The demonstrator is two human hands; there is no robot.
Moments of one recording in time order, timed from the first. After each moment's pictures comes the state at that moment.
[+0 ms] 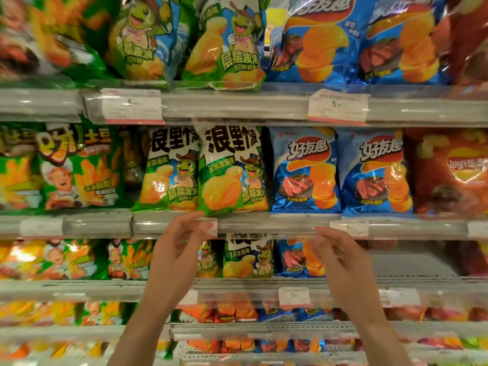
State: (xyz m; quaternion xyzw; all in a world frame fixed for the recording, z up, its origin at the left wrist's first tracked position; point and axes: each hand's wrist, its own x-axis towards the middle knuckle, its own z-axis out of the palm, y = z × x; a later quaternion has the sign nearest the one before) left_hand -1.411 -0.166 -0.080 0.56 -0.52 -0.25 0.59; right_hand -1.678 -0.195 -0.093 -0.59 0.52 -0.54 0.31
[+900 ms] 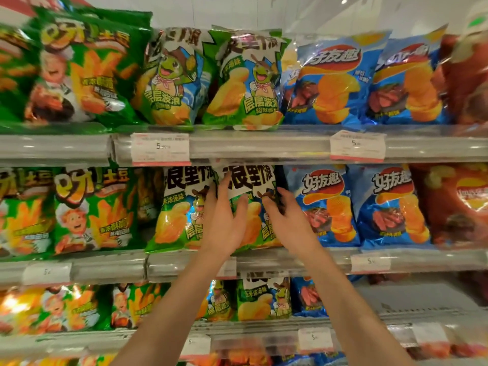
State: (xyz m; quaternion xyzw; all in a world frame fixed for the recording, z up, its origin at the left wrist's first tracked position) left_hand -1.410 -0.291 -0.027 0.59 -0.60 -0.10 0.53; right_hand -1.553 -0.309 -0.024 -0.64 0.51 -0.48 0.32
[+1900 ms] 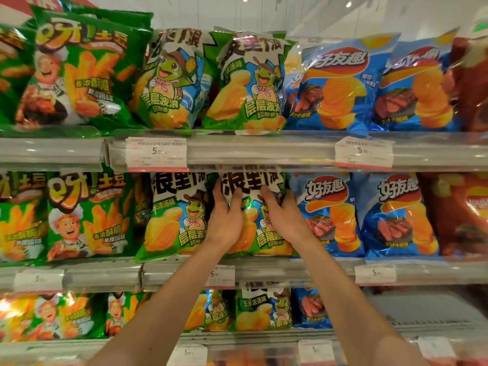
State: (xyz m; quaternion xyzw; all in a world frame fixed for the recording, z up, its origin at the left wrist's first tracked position) left_hand -1.410 -0.322 -0.022 0.58 -0.52 -0.28 0.56; right_hand -1.546 -0.353 -0.013 -0.61 0.51 -0.48 0.38
